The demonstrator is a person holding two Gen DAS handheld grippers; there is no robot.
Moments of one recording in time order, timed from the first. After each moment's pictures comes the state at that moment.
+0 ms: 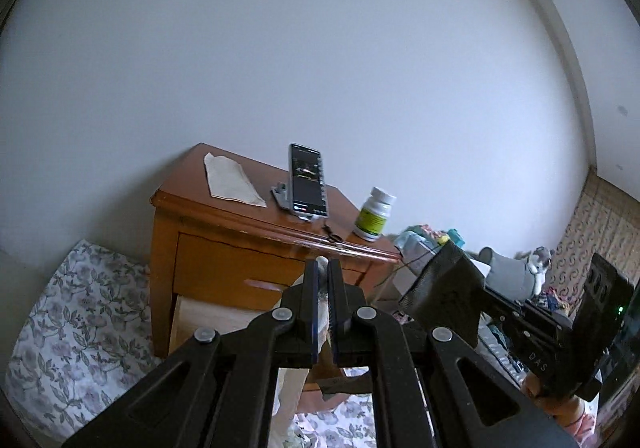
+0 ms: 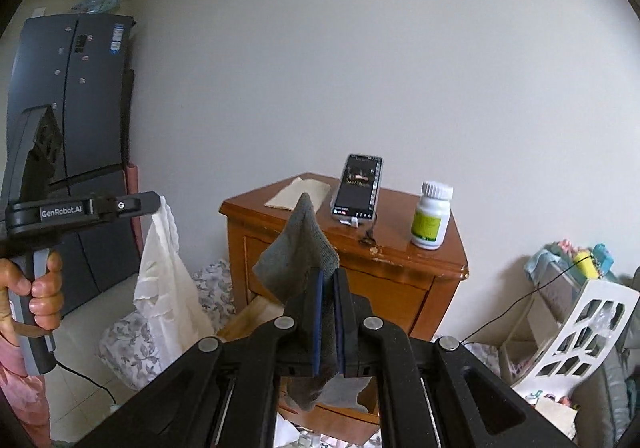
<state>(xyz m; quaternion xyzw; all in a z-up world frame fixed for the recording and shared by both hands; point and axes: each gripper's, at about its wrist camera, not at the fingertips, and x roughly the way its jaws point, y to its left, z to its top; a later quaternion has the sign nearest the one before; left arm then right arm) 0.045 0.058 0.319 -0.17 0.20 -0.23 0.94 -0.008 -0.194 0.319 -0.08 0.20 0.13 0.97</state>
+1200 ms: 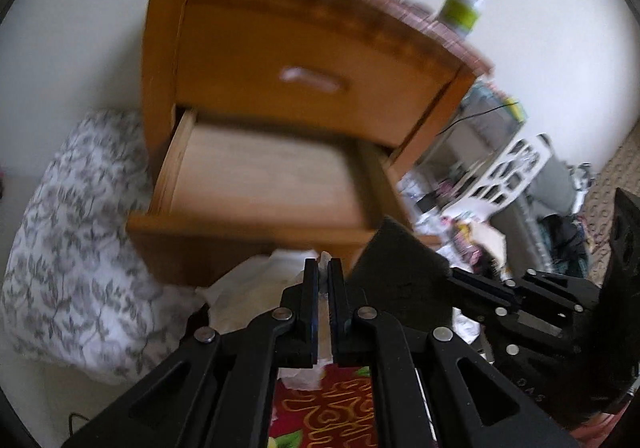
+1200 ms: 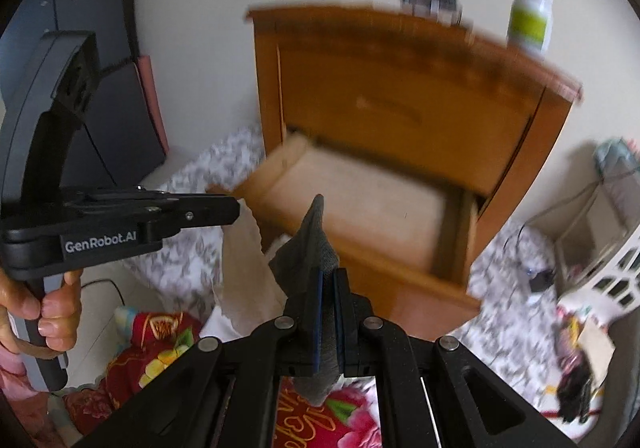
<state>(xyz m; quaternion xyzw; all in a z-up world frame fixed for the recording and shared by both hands) 0.098 -0.001 0.104 -0.11 0.46 -0.19 0.86 0.038 -0.150 0.131 -0.08 0.44 0.17 0.88</state>
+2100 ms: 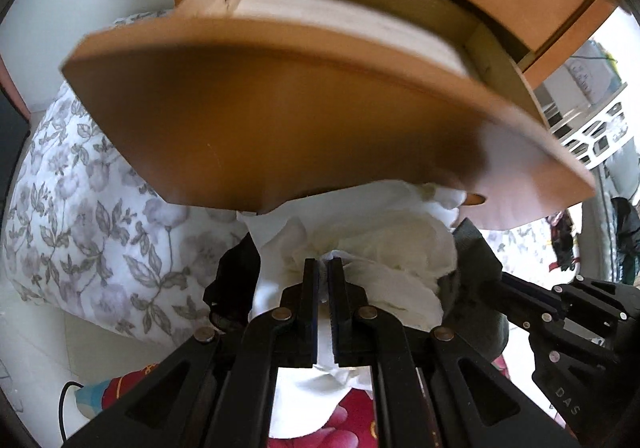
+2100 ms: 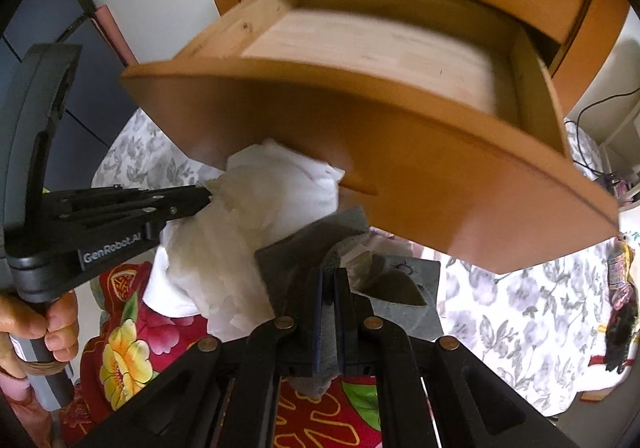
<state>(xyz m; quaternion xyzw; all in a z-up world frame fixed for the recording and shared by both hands) 0.144 -0.002 -0.037 -0.08 0.60 -0.10 0.79 0.087 -0.147 -0.018 -0.05 0.60 0.16 0.78</state>
